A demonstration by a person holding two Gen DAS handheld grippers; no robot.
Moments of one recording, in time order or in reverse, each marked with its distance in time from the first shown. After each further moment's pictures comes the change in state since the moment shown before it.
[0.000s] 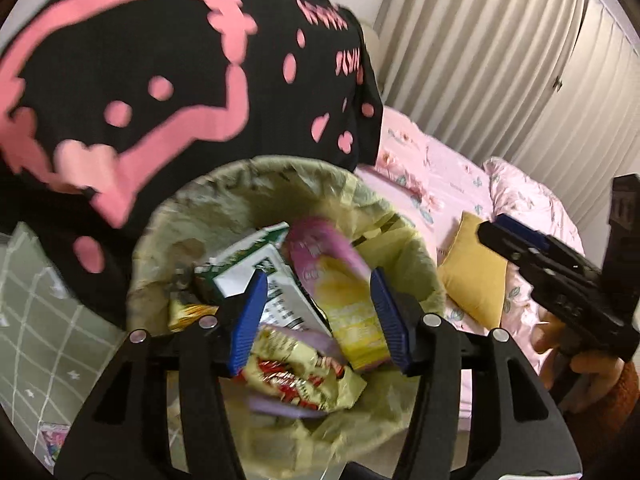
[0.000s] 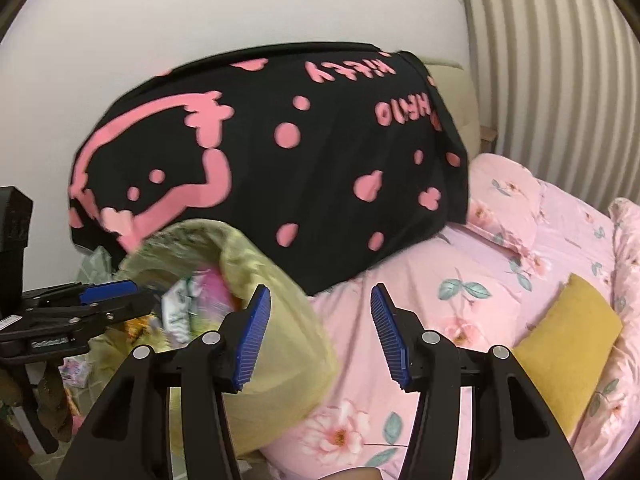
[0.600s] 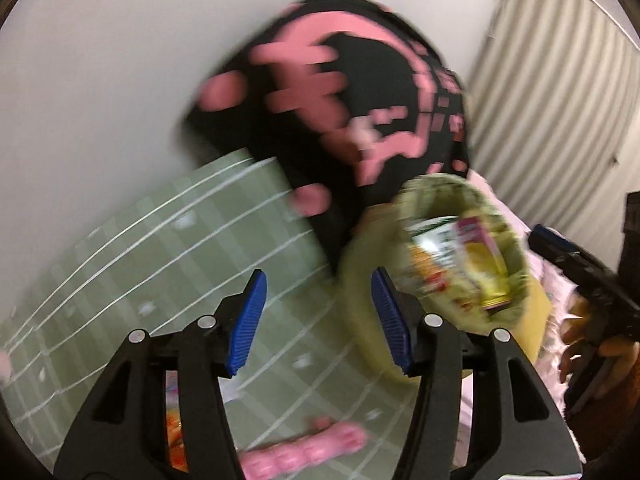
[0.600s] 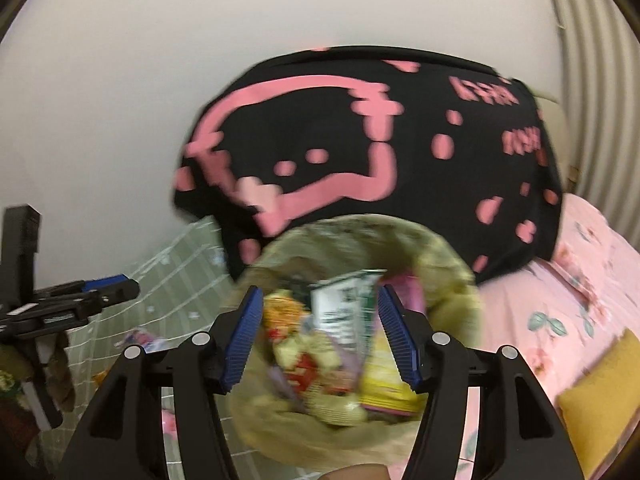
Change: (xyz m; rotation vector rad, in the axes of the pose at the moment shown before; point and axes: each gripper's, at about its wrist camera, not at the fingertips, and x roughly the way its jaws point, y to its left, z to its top) left arm -0.126 0.143 -0.102 -0.261 -0.146 0.238; right arm -0.007 0.131 -0.012 -0.204 0.004 0.259
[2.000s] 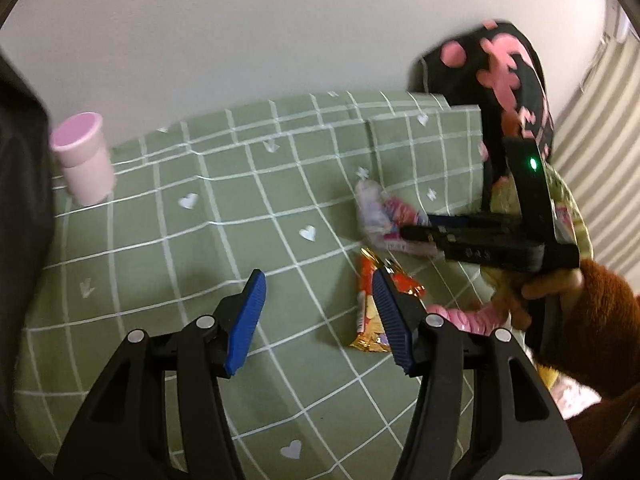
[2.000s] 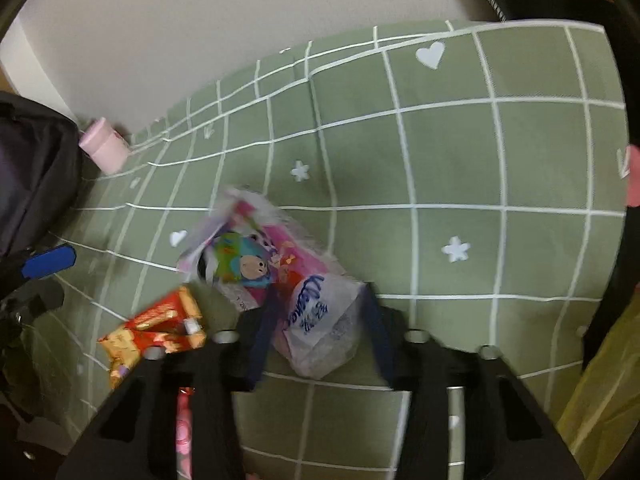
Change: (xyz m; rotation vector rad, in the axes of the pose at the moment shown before) left arm -0.067 0.152 -0.138 -0.259 0.046 0.159; right arm 0.219 0.233 -0.079 -0.399 0.543 0.358
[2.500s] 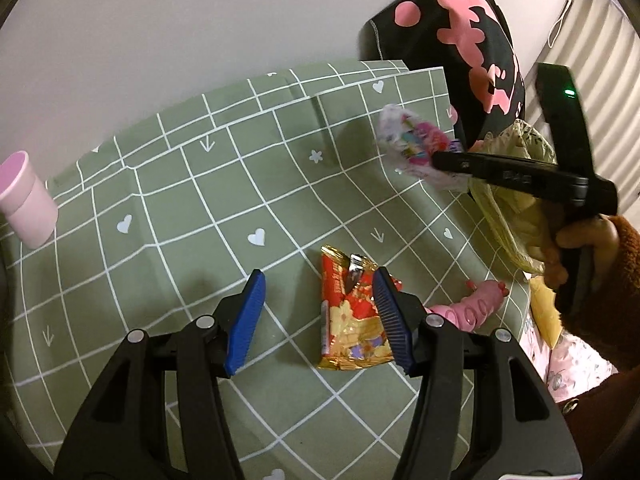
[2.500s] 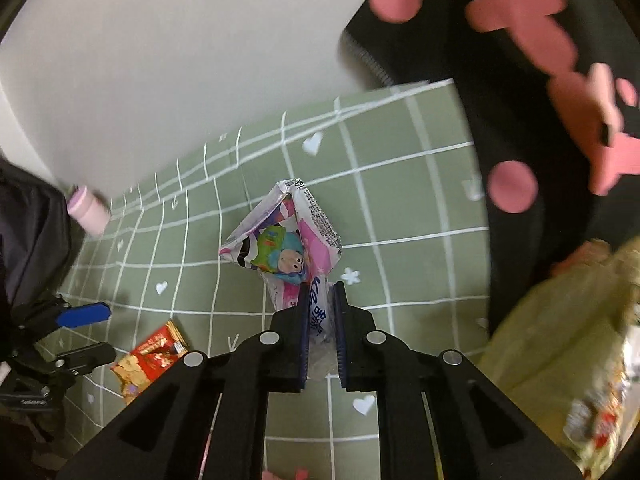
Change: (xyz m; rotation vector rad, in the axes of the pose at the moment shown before) left arm 0.024 -0.022 0.013 0.131 0.061 -0.069; right arm -0.075 -0.039 -0.003 0.151 -0.160 -0.105
